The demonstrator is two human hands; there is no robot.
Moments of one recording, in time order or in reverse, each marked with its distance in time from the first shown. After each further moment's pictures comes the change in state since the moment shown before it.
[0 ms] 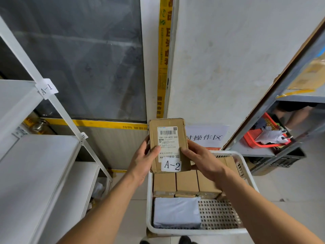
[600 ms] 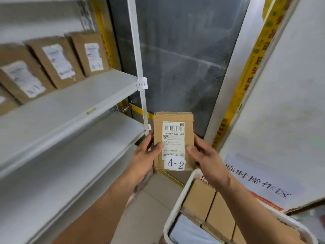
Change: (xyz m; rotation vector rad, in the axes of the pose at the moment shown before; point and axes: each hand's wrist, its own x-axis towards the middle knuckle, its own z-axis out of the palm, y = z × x) left_hand -0.101 0.054 -0.063 0.002 0.573 0.160; right_hand 0.045 -0.066 0.093 -0.057 -0.377 -0.289
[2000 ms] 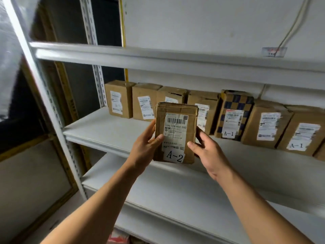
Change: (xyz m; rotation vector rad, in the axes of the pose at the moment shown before) left_hand -0.392 0.057 -0.443 0.060 1.198 0.399; right_hand -0.029 -0.130 0.620 -0.003 -1.117 -0.376
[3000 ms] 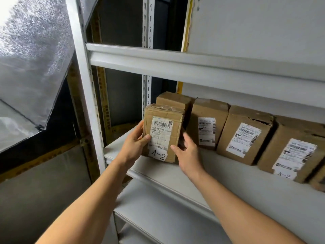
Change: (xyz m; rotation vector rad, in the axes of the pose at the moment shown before) left_hand 0.138 -0.047 -0.309 0.191 0.221 -0.077; right_hand 0.214 0.034 0.311 -0.004 -0.058 0.015
